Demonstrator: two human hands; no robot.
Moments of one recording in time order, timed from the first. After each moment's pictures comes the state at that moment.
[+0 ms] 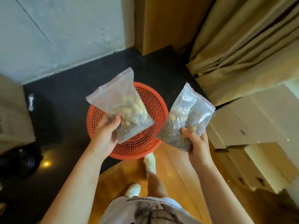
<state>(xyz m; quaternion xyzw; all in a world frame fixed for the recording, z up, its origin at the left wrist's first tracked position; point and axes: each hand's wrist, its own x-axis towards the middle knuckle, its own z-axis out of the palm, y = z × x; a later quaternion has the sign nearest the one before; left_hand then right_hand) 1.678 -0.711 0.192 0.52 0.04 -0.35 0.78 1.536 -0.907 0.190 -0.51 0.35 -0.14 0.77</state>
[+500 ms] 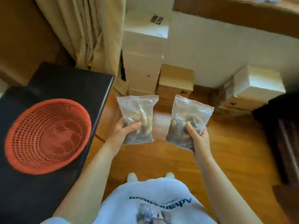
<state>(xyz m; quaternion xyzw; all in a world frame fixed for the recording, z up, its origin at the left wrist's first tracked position) 1.458 -0.762 0.230 0.55 -0.31 -0.63 0.45 1.215 -0.778 0.251 -0.33 0.59 -0.48 0.57</state>
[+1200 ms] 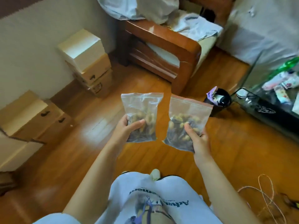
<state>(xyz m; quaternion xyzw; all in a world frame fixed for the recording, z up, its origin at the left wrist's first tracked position) 0.918 -0.605 0.262 0.32 -0.59 -0.74 0.06 0.810 -0.402 0.255 0.03 0.67 -0.71 0.24</state>
